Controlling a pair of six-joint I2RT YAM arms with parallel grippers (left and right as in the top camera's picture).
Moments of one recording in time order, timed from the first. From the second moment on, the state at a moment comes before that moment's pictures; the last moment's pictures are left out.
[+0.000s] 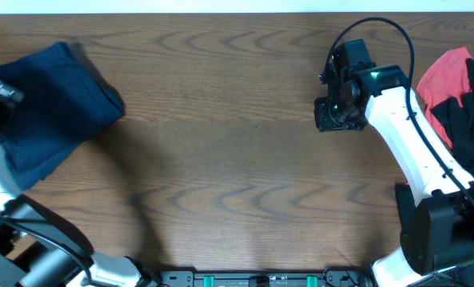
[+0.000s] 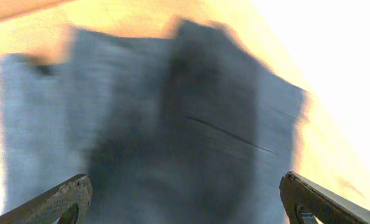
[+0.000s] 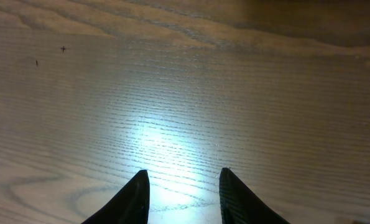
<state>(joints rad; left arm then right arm) 0.70 1.71 1.40 -0.47 0.22 -0.38 0.24 1.74 1.46 -1.08 -0.09 0.17</state>
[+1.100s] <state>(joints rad) -0.29 1.65 1.37 -1.16 0.16 -0.12 0.11 1.70 1.46 -1.05 -0.09 0.21</state>
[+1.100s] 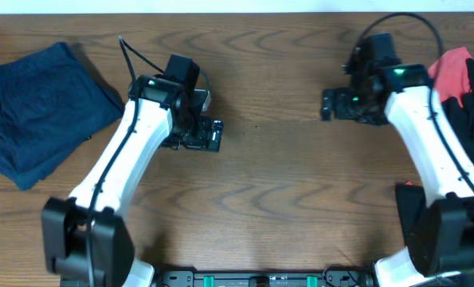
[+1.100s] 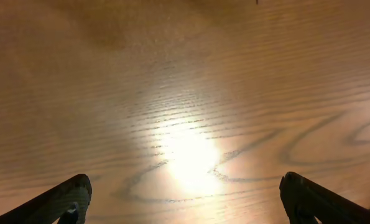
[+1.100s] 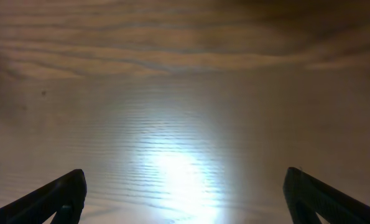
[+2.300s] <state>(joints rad) -0.32 0.71 0.83 -0.91 0.02 -0.12 0.11 0.76 0.72 -0.97 -0.03 0.22</state>
